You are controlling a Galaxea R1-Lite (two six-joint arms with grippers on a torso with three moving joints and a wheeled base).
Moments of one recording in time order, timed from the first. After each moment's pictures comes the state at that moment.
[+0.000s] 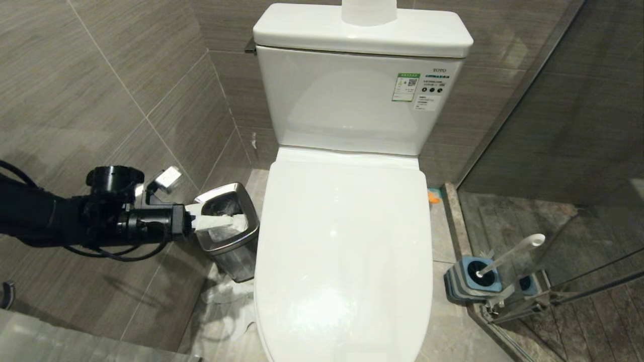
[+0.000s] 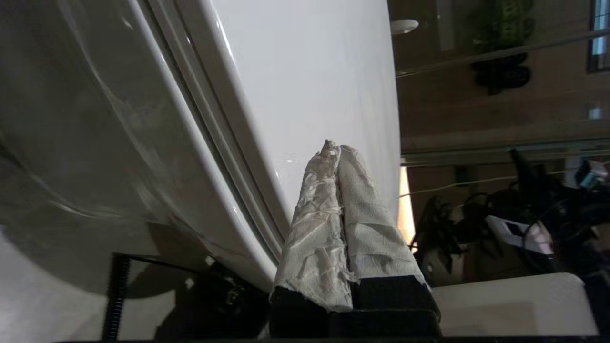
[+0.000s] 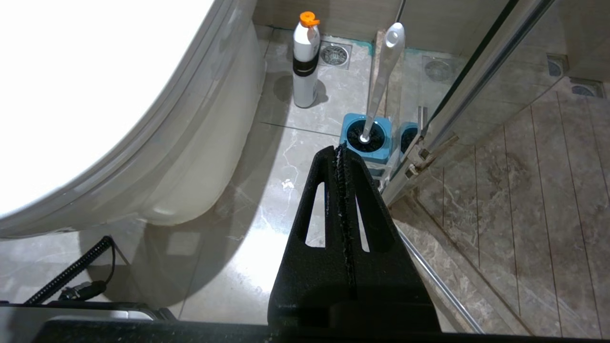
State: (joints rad) left arm 0.08 1.98 -1.12 -0.12 -1.21 -0.06; right arm 0.00 0.00 -0.02 0.05 -0.01 0.01
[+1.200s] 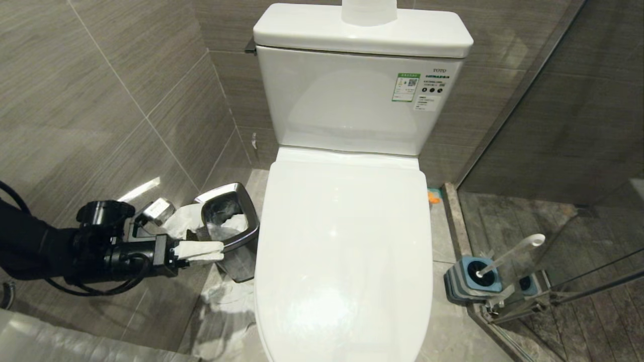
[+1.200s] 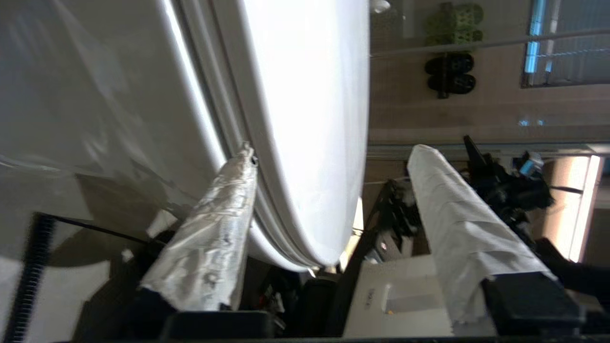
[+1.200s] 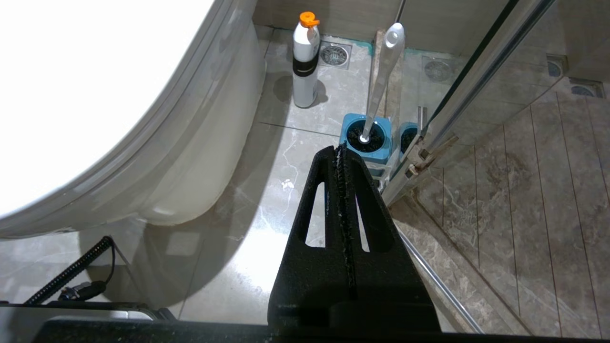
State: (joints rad) left arm 0.14 1.97 -0.91 -0.14 -1.33 -0.02; right arm 0.00 0.00 -0.02 0.05 -0.01 0.01
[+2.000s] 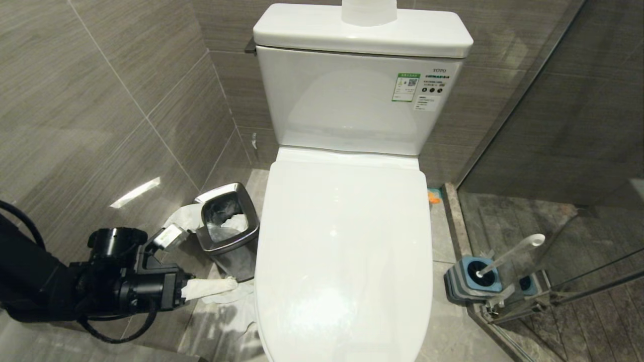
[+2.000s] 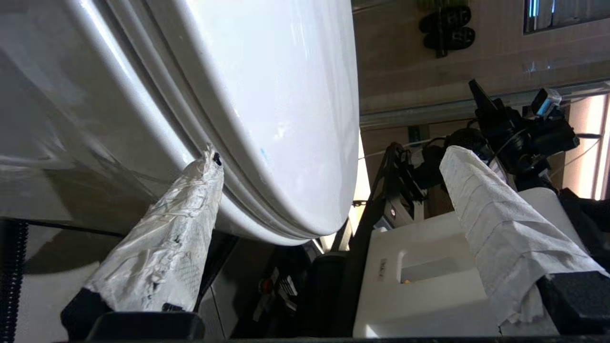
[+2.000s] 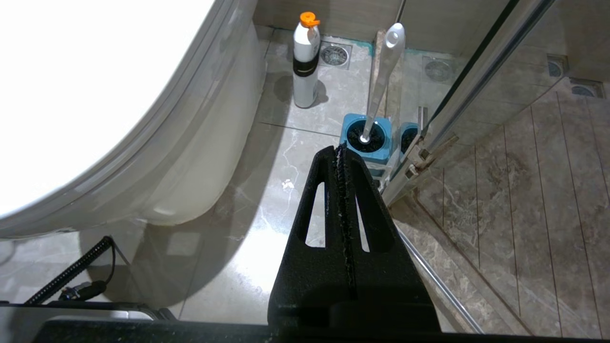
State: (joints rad) left arm 0.06 1.95 -0.65 -0.41 -1.33 0.04; right arm 0.00 0.00 -0.02 0.05 -0.01 0.01
